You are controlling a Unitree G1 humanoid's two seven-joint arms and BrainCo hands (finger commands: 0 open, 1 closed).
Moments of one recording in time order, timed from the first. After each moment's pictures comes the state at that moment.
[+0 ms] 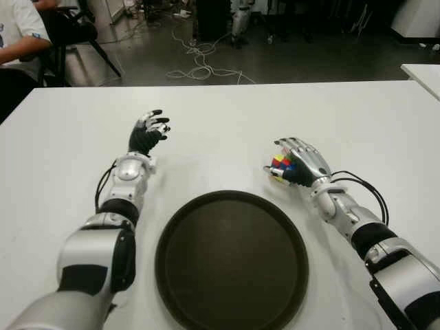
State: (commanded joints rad) left arm -0.84 0.11 0.17 1.31 0.03 -0.38 0.00; right arm -0.63 -0.28 0.48 1.08 -0.70 -0.33 -0.44
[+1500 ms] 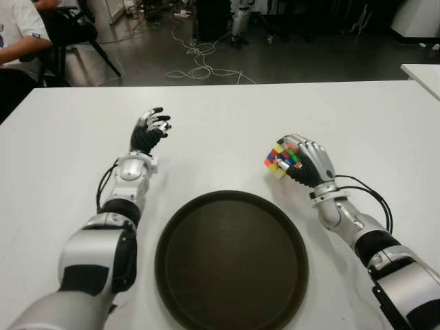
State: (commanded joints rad) left arm -0.84 0.10 0.15 1.30 0.03 -0.40 0.02; right arm -0.58 -0.29 0.41 1.06 -0.67 -0.57 -0.74
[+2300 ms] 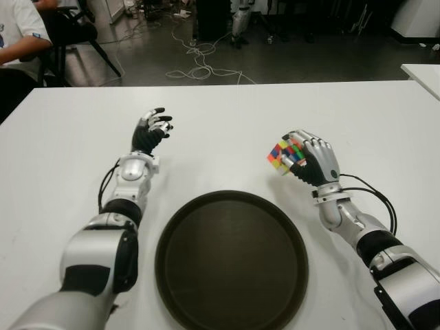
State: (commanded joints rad) left arm -0.84 0.10 0.16 1.30 0.03 -0.42 0.02; right arm -0.59 -0.31 0.44 1.06 -0.72 -0.56 -0.83
